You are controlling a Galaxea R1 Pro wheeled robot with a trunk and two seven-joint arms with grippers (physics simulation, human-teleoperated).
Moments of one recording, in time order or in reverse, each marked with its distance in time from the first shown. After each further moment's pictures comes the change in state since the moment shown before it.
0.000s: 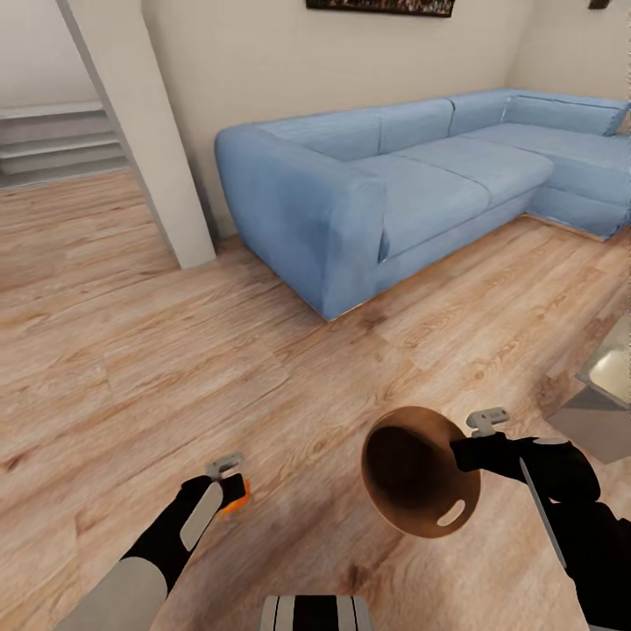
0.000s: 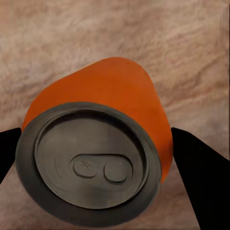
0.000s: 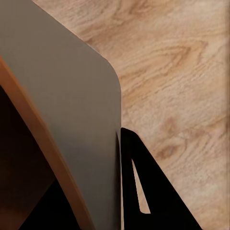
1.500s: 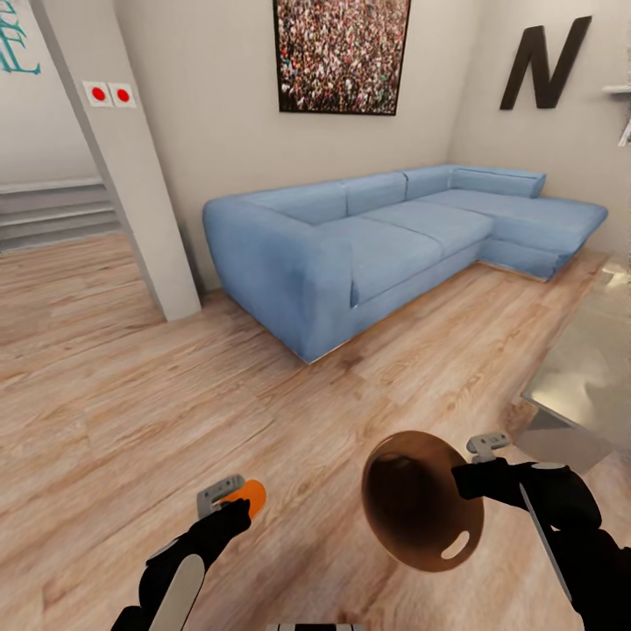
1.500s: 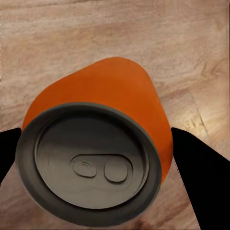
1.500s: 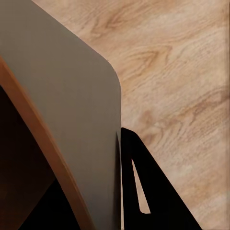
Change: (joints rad) left arm 0.472 -0.029 -0.017 -0.783 0.058 0.055 0.055; right arm 0.086 0.010 0.000 0.000 0.012 0.000 -0.004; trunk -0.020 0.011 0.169
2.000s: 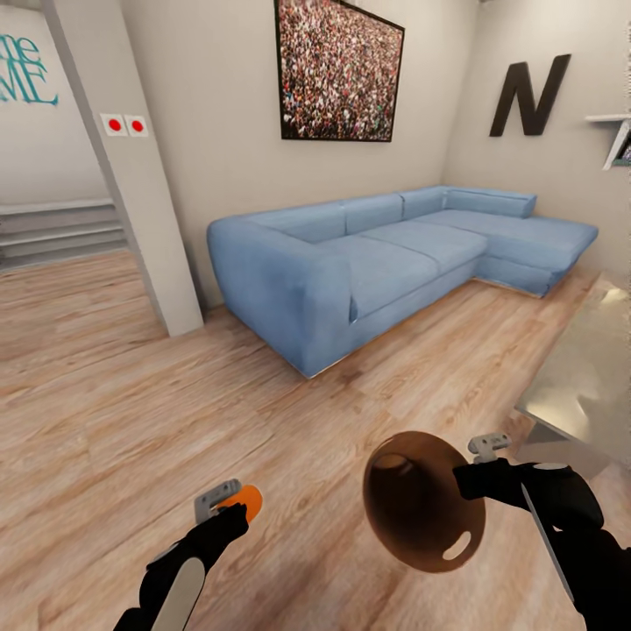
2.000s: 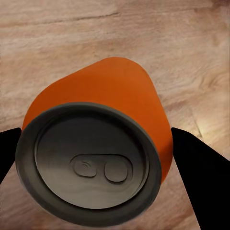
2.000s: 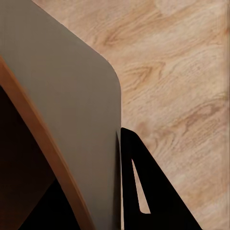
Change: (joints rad) left arm -0.001 0.000 0.008 0.039 0.000 -0.028 0.010; right arm 0.002 -0.006 -0.002 0.000 -0.001 0.000 0.003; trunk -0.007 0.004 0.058
